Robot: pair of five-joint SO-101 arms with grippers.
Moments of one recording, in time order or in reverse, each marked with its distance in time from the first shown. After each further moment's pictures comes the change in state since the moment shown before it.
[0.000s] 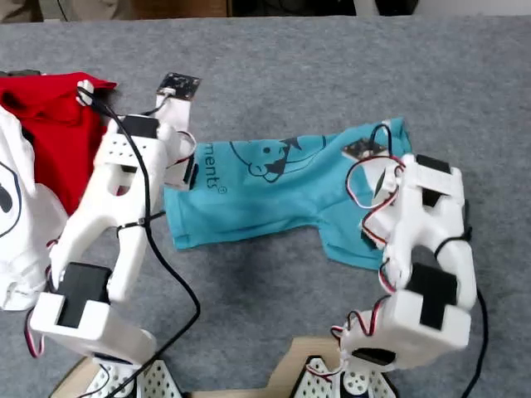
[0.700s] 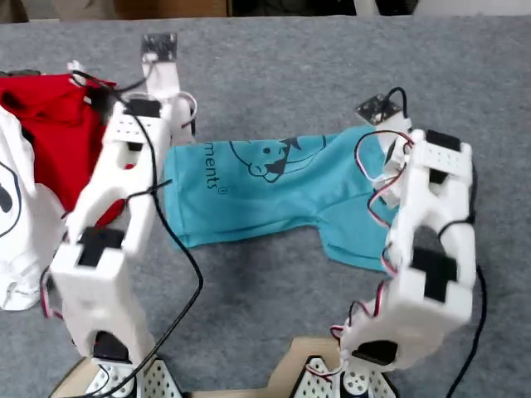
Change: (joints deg) left arm -1.0 22.2 -15.6 -20.3 13.6; right arm 0.0 13.4 -16.8 -7.8 -0.2
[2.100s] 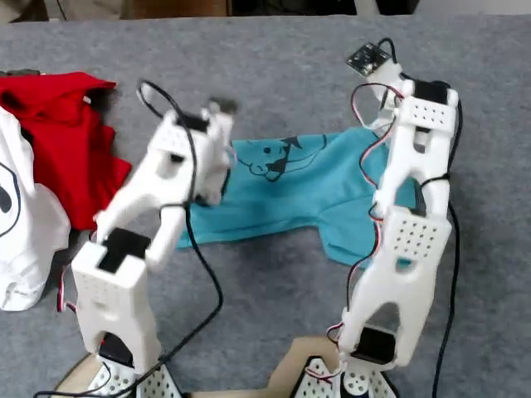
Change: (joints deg) left arm 12.5 -6.2 13.5 20.7 -9.1; right arm -3.1 38.6 -64.3 10.5 3.3
